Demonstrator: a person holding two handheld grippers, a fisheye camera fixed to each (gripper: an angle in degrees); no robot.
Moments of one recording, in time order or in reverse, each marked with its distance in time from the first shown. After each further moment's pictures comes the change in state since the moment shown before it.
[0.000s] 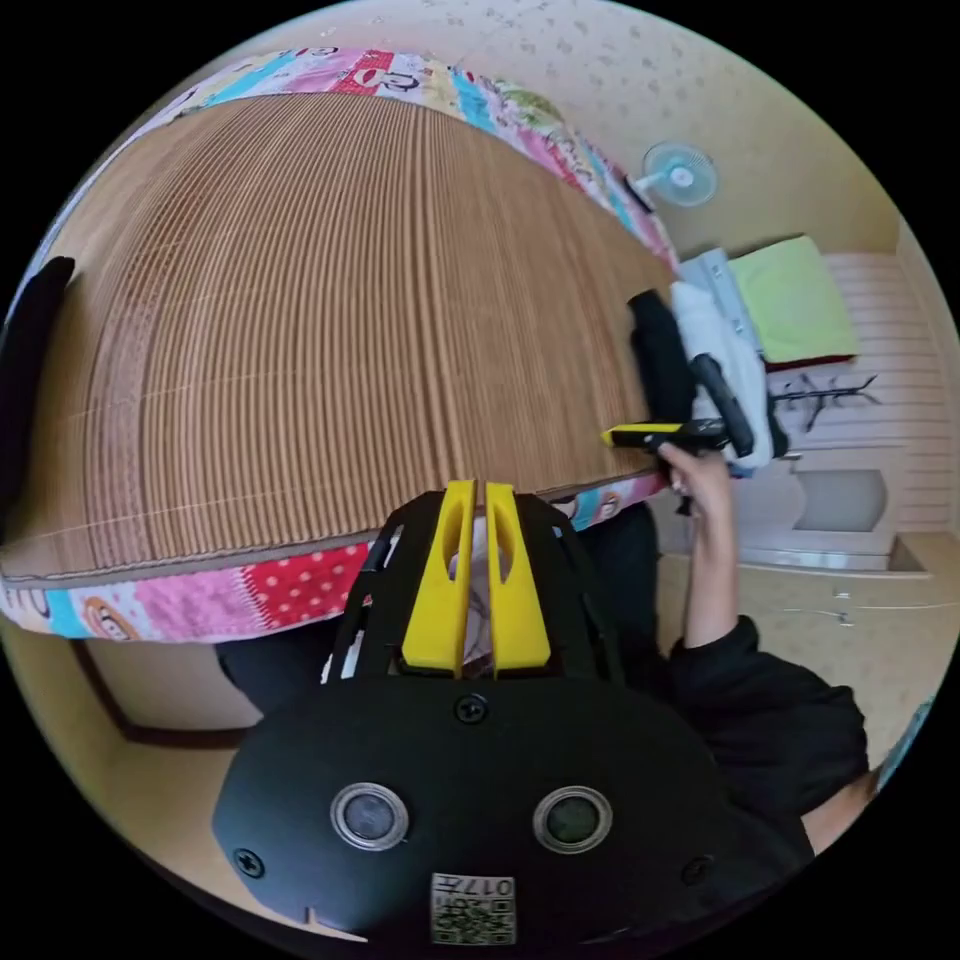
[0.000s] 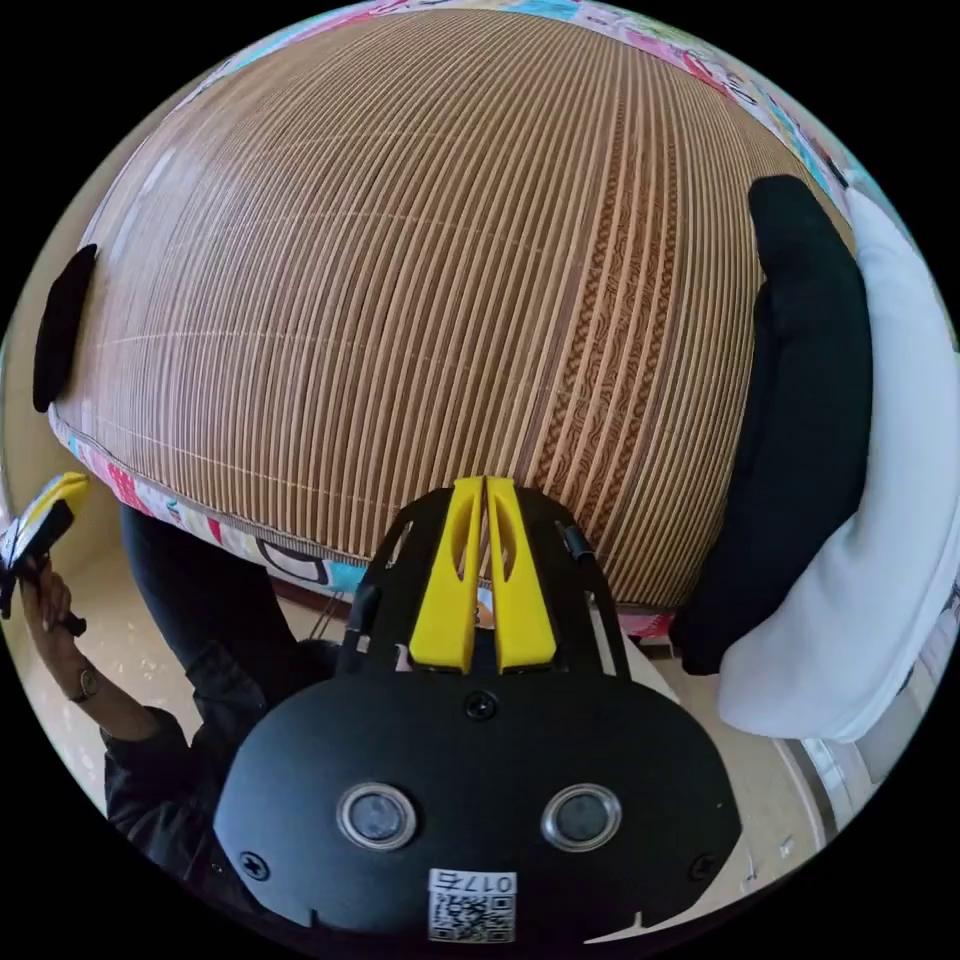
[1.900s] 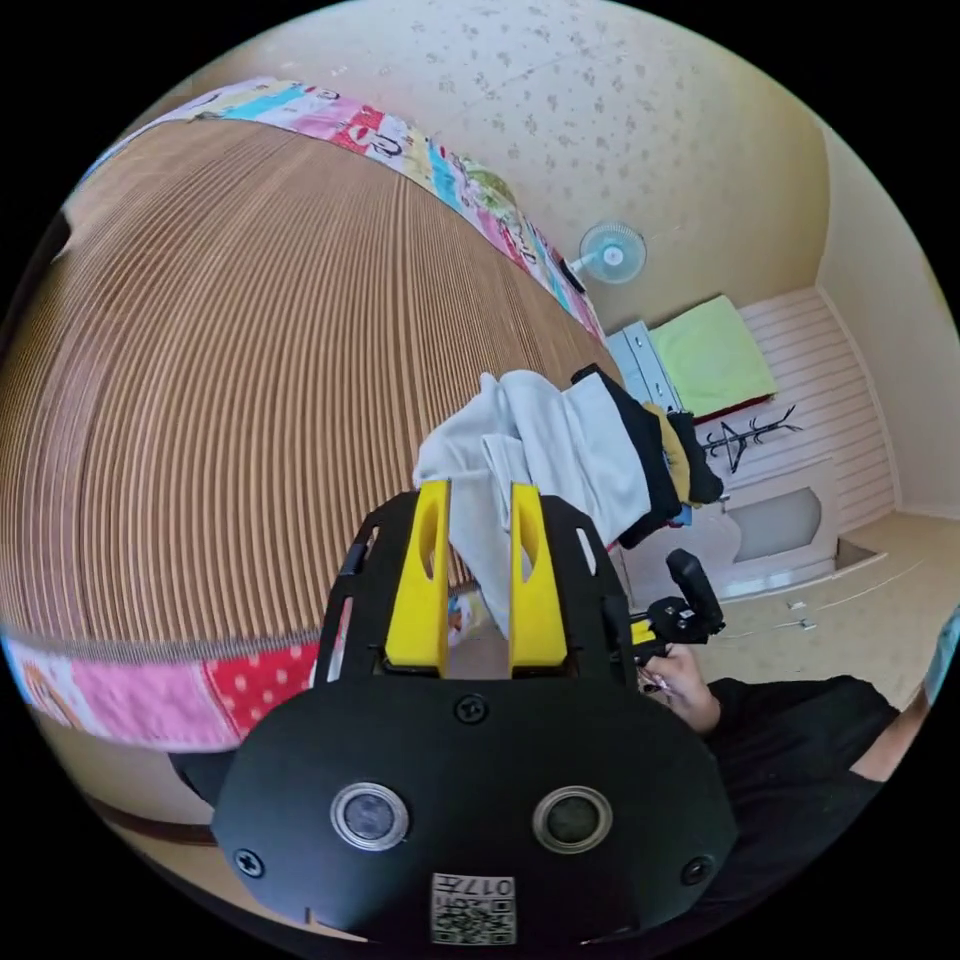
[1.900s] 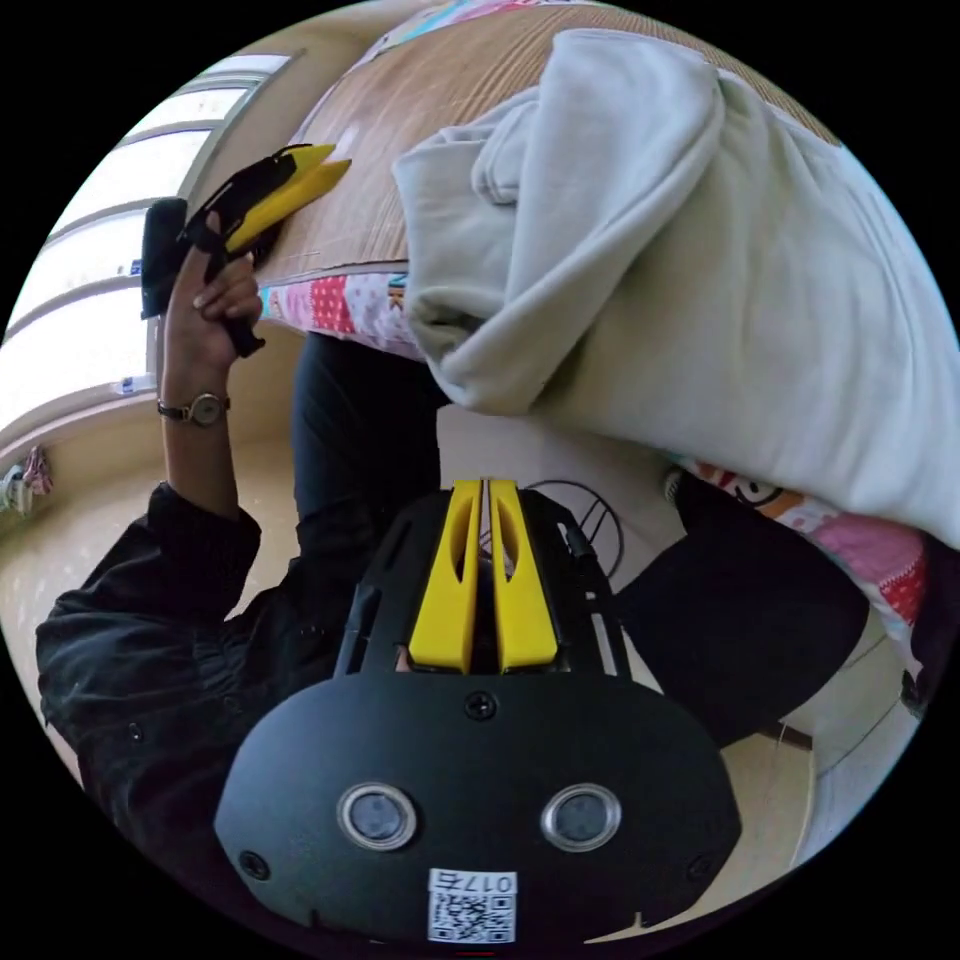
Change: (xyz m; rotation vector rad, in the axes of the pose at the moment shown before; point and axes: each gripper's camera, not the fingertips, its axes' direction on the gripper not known) left arm -0.017 -0.143 0.156 0.286 0.259 0.049; right arm -0.049 0.057 -0.004 -0.023 -0.509 -0.251
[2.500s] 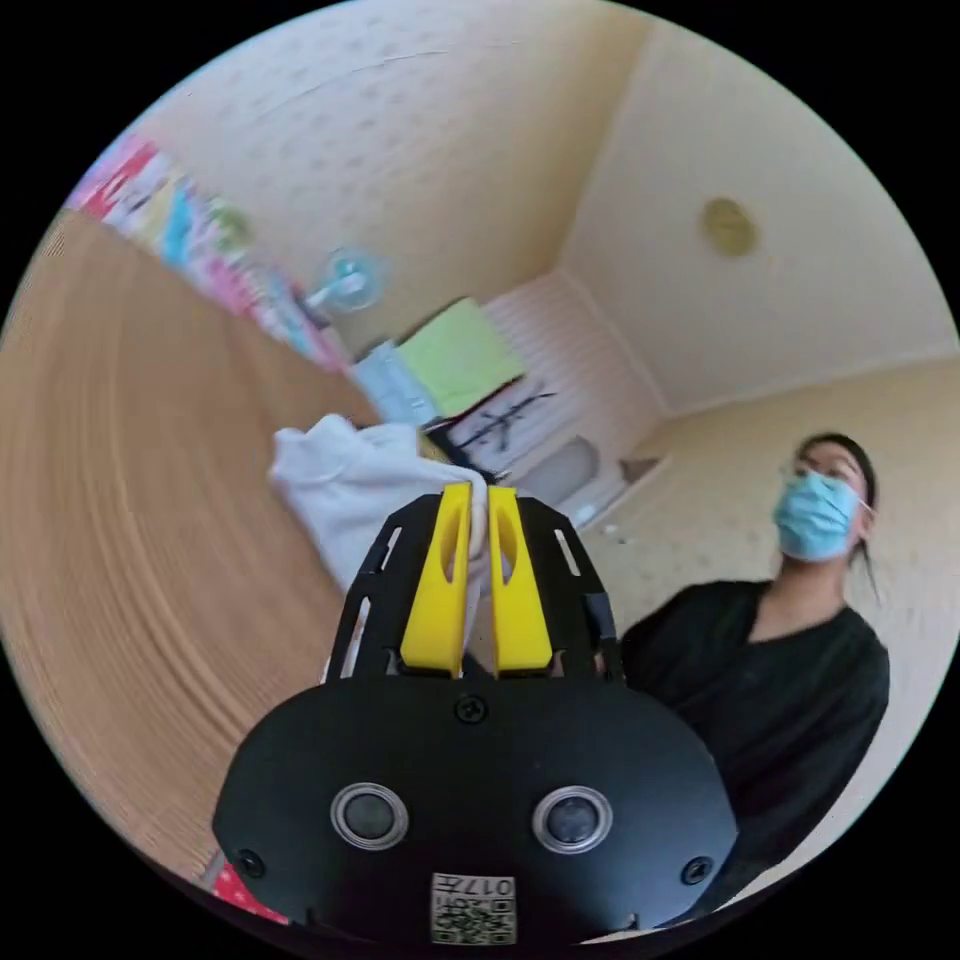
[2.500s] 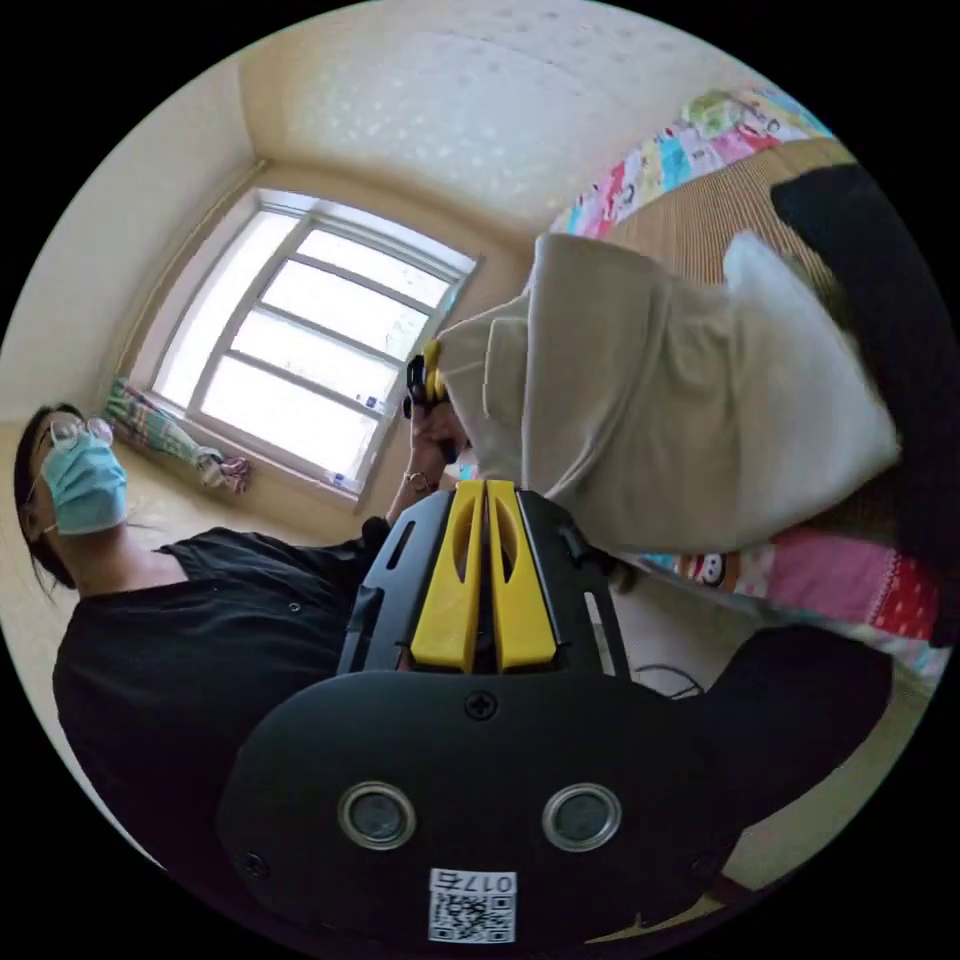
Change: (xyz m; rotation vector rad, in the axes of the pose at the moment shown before) left arm -0.034 -0.001 0.032 0.099 0.712 0.394; right arm 0.081 0.163 -0.169 0.700 -0.512 -0.283
